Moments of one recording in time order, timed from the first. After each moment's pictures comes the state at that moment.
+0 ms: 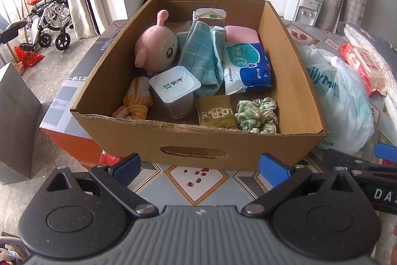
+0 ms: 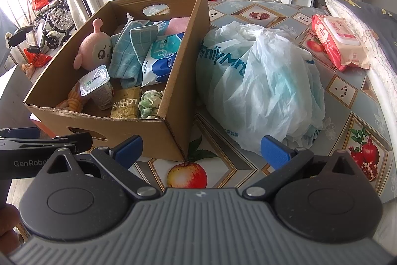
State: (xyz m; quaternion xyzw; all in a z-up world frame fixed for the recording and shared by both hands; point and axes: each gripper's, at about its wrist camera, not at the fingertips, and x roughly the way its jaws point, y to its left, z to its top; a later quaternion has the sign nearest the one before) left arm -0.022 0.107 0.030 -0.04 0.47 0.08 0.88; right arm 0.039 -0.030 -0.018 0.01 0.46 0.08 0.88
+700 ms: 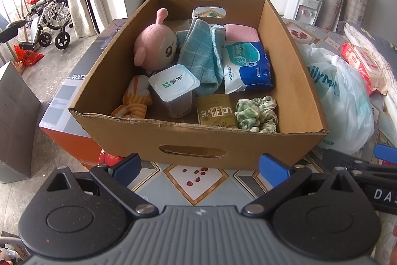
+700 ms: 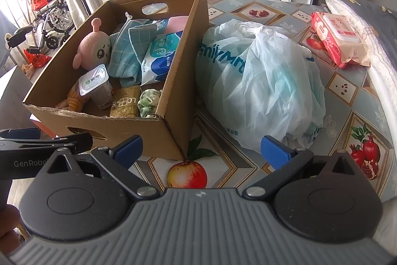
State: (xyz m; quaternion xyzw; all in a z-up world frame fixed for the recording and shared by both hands) left arm -0.022 0.107 0.029 -0.04 0.47 0.08 0.88; right arm 0.039 -0.030 -0.020 0.01 0.46 0.08 0.88
